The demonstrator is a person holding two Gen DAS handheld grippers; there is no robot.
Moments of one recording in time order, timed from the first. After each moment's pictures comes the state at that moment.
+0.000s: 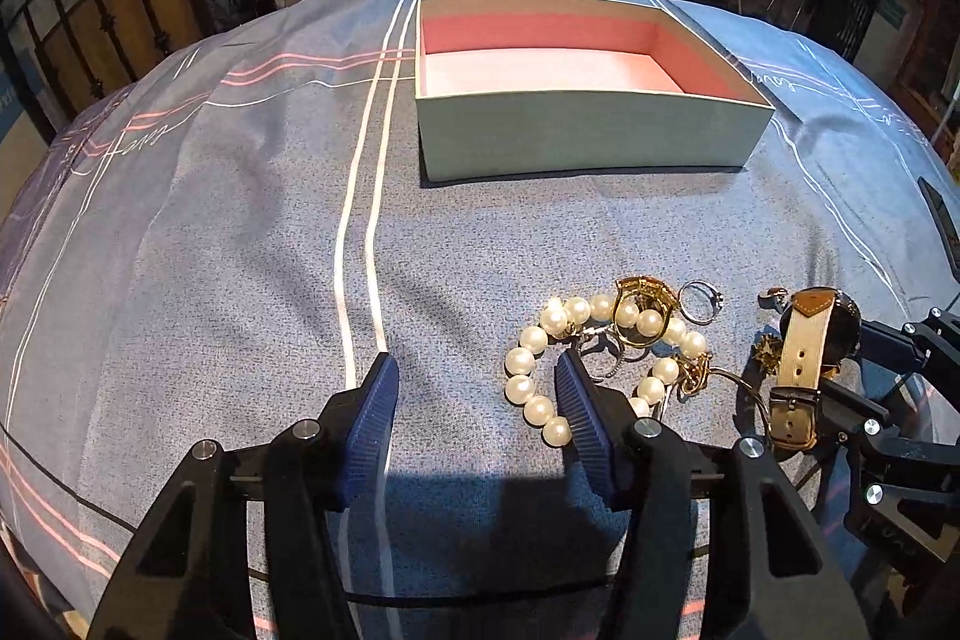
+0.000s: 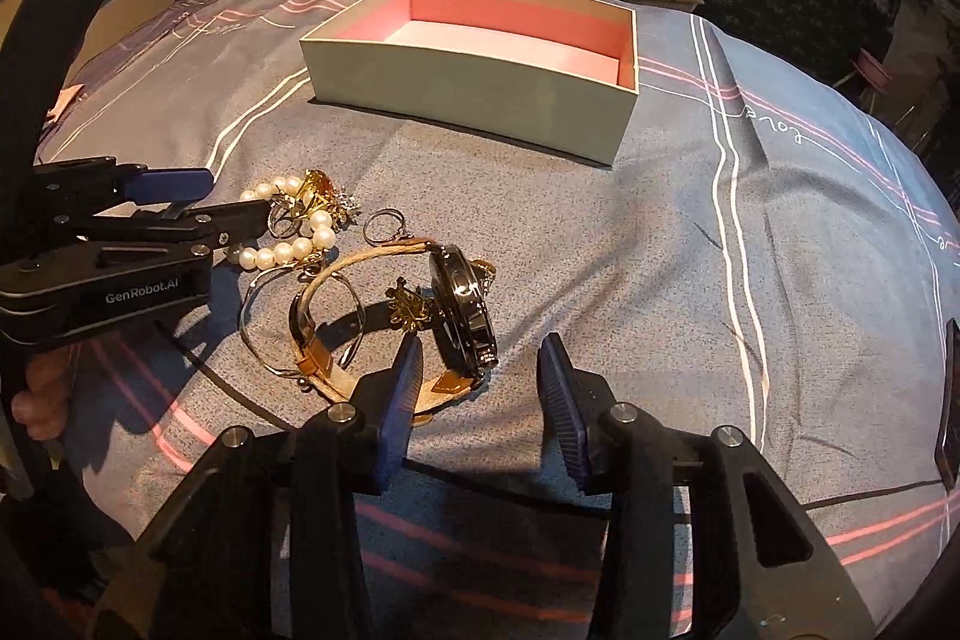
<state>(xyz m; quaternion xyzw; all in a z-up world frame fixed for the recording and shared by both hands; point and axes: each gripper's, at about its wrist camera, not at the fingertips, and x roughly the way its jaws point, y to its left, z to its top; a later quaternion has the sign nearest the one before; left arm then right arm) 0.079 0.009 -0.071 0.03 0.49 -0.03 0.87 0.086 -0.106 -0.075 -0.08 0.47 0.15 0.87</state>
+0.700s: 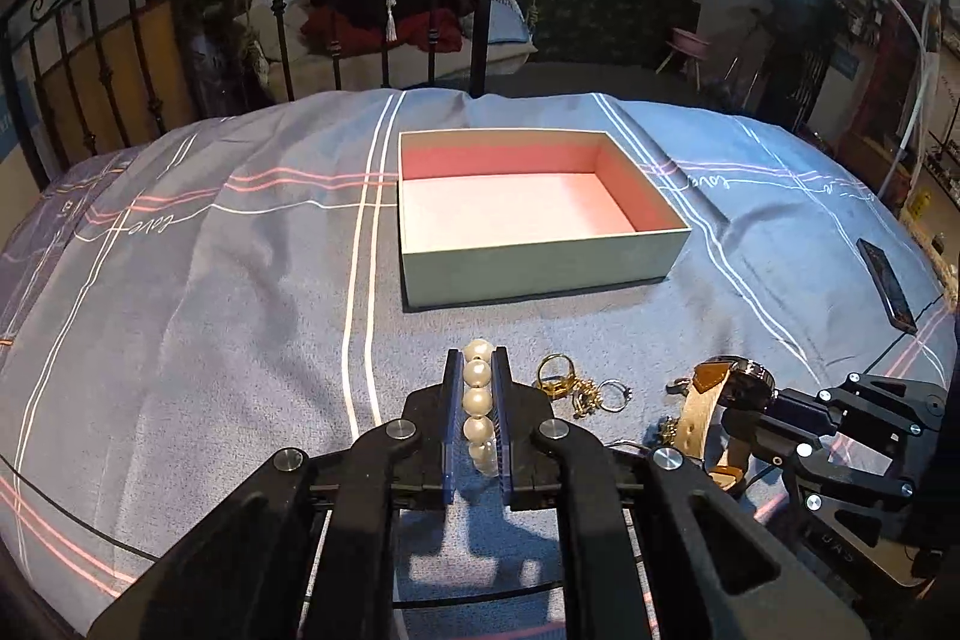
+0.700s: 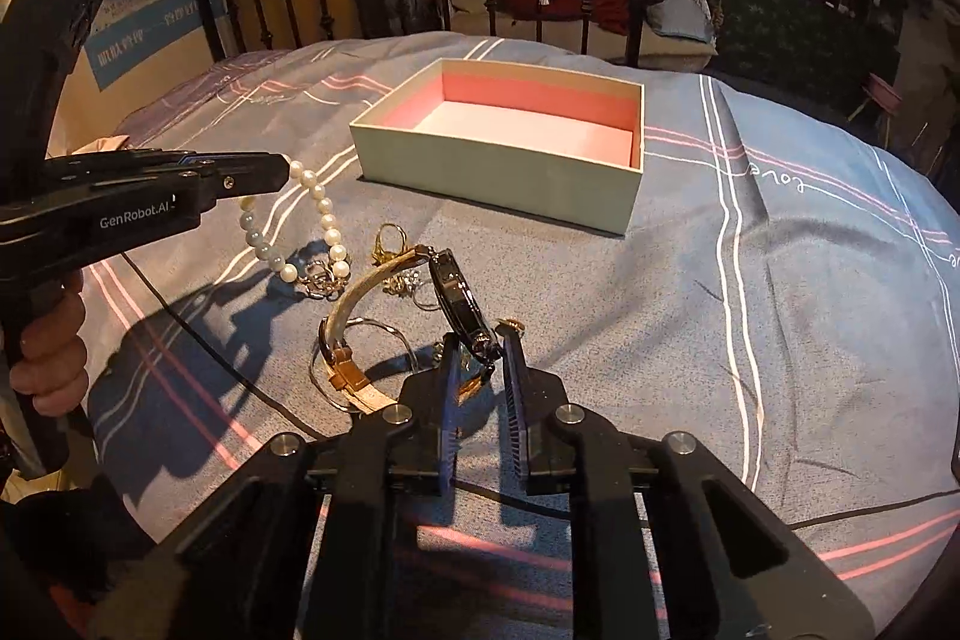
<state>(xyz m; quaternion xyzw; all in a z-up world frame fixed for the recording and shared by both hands) 0.066 0.006 -0.009 0.01 0.39 -0.08 0.92 0.070 -0.112 -0.044 -0.05 0.39 0.20 0.90</state>
